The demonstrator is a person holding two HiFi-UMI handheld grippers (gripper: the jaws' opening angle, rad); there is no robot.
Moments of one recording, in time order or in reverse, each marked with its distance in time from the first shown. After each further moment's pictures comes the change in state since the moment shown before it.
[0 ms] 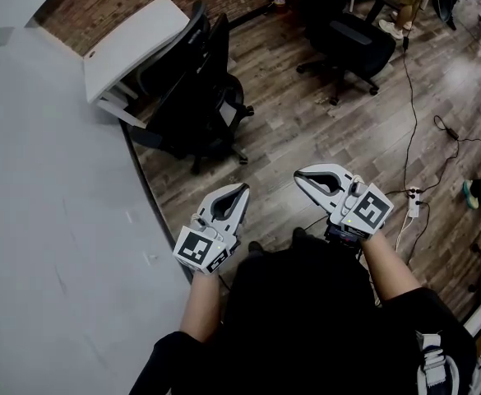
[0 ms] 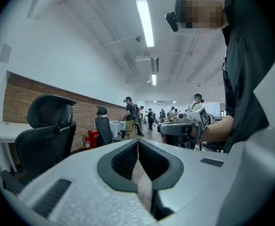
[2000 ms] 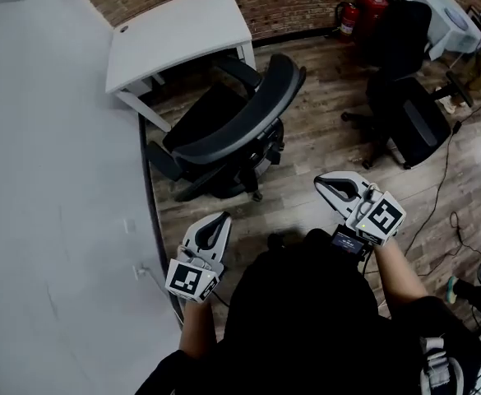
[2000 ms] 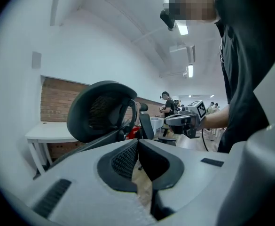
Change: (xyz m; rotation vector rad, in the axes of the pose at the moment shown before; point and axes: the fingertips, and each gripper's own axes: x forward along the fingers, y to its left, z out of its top) left arm 0.055 0.298 -0.003 -0.074 0.061 0.432; right arm 0.238 -0.280 -0.003 -0.039 0.182 0.235
